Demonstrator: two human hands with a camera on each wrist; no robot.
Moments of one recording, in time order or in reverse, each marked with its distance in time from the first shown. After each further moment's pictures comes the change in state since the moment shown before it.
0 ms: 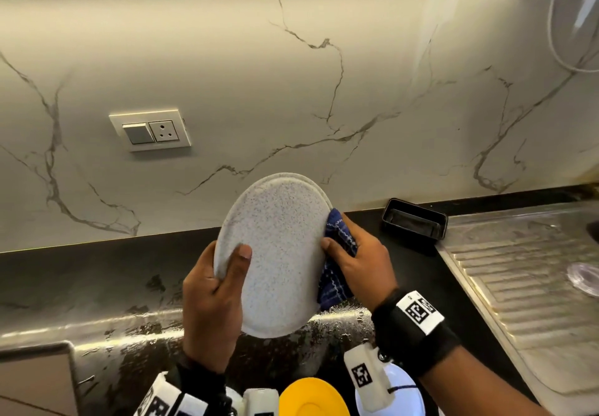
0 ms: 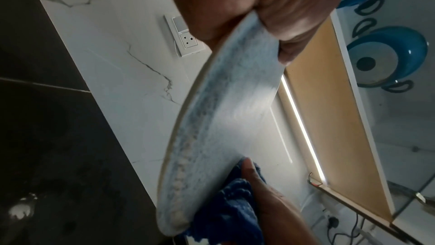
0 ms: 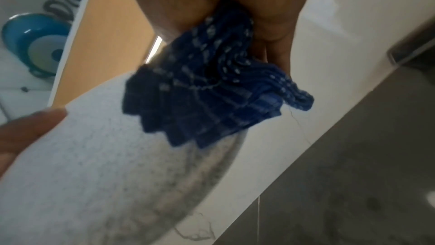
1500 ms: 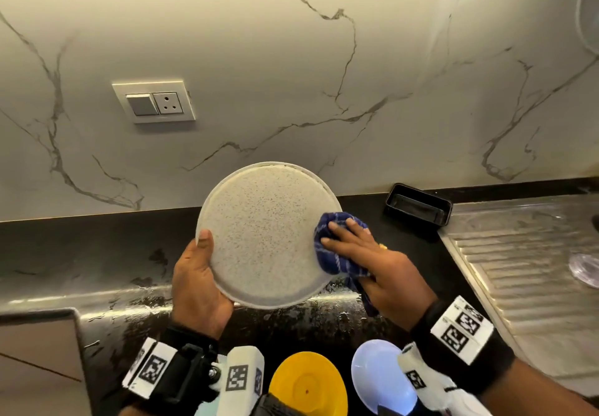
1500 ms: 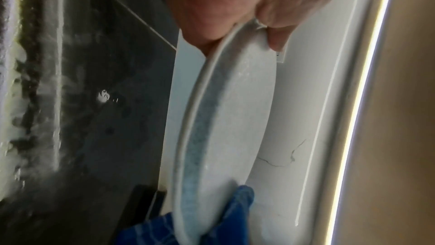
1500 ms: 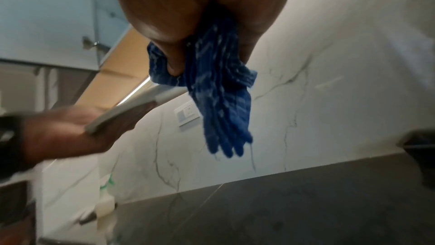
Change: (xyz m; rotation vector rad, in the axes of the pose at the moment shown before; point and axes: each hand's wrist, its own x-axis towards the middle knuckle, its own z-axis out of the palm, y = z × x) left_hand 0.006 -0.036 -0.021 -0.507 0.199 -0.585; right_hand -0.035 0.024 -0.035 -0.288 -0.361 -0.440
